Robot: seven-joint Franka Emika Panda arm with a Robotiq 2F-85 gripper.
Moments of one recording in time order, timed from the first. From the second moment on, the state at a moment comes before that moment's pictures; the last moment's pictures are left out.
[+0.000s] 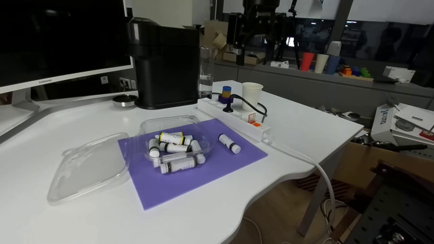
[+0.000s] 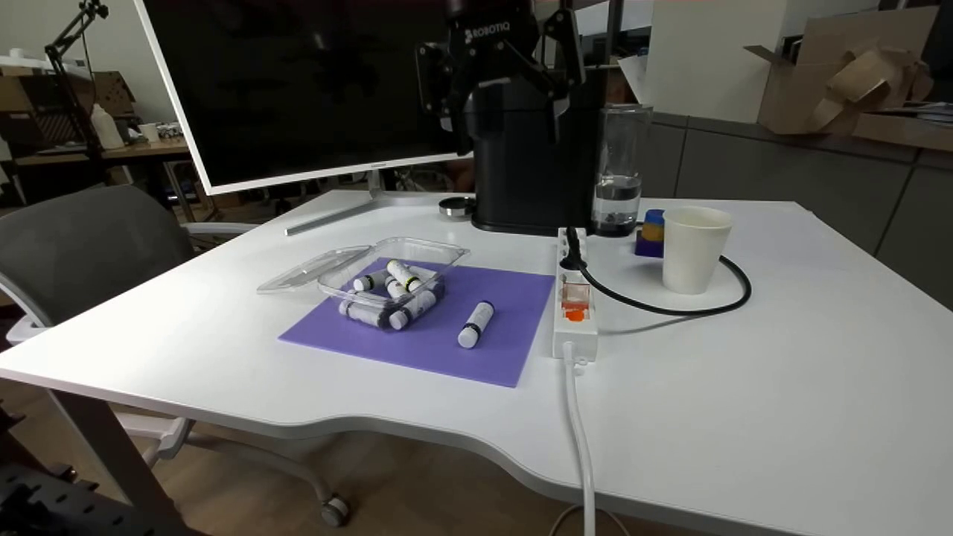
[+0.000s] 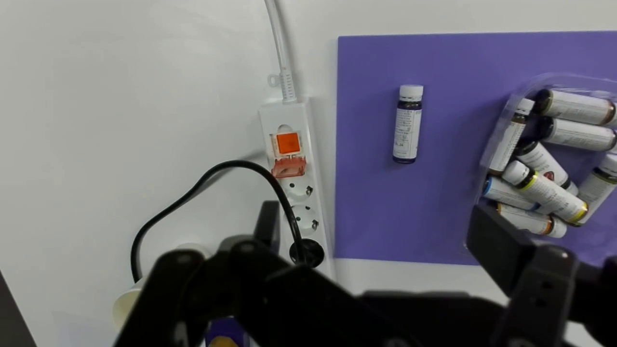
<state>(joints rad) -0.16 -0.05 -0.12 -2.46 -0.17 2.48 -0.09</state>
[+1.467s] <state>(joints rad) -0.23 0.39 -0.14 -2.23 -0.11 2.58 -0.34</state>
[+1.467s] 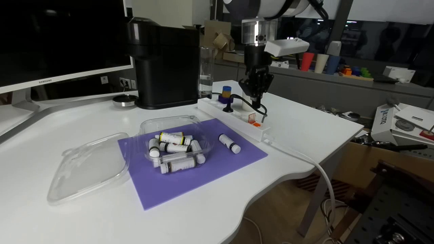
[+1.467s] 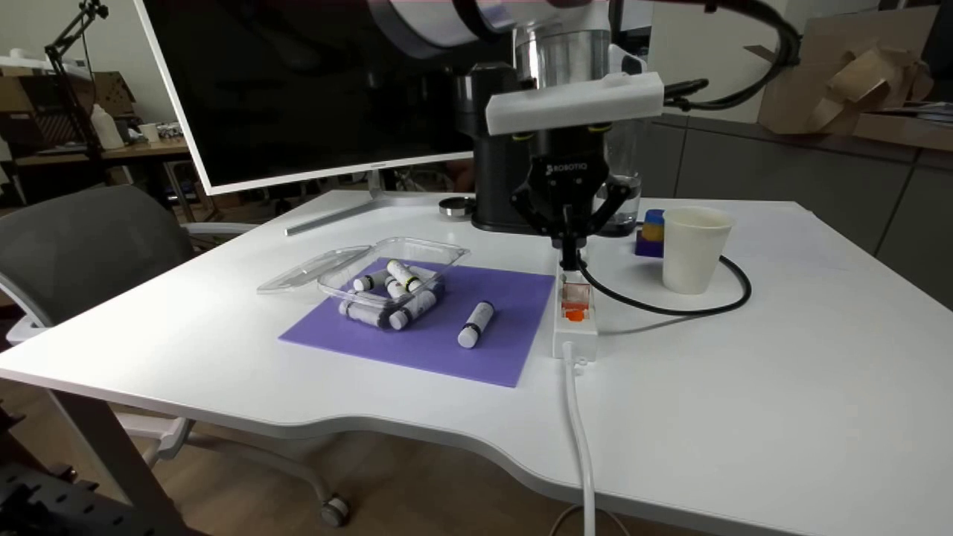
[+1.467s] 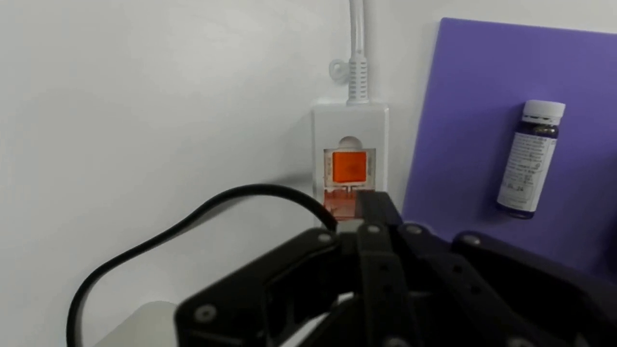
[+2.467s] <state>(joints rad) -0.26 0.48 -0.12 -2.19 -0.14 2.58 -0.50</state>
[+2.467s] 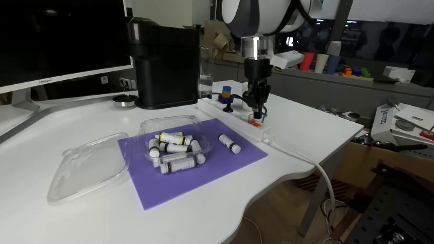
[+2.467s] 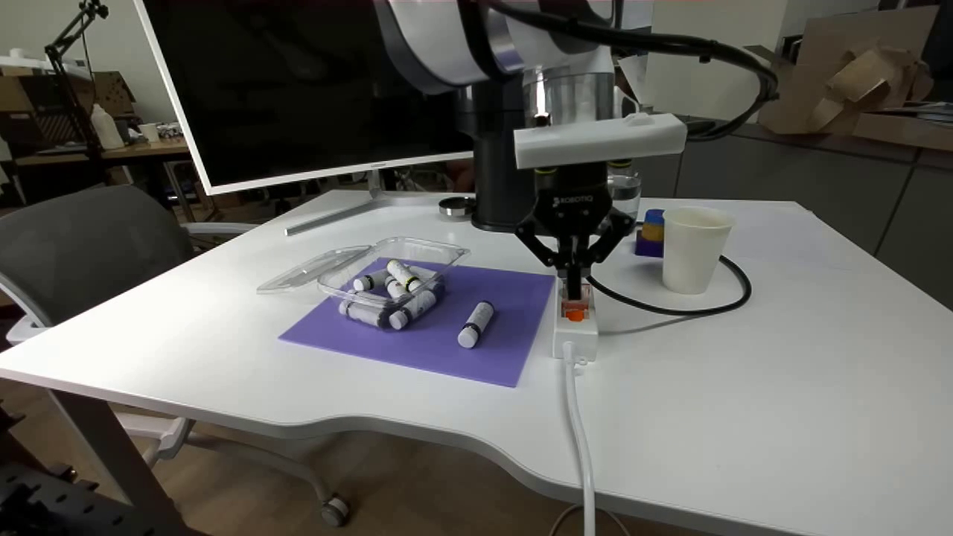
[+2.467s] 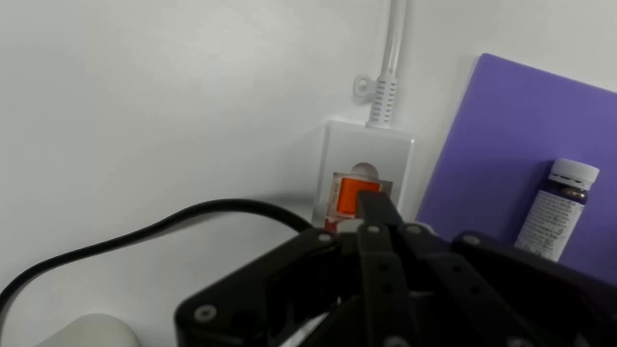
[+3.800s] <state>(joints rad) -0.31 0.55 -0.08 -2.14 -0.10 2.58 -0.50</state>
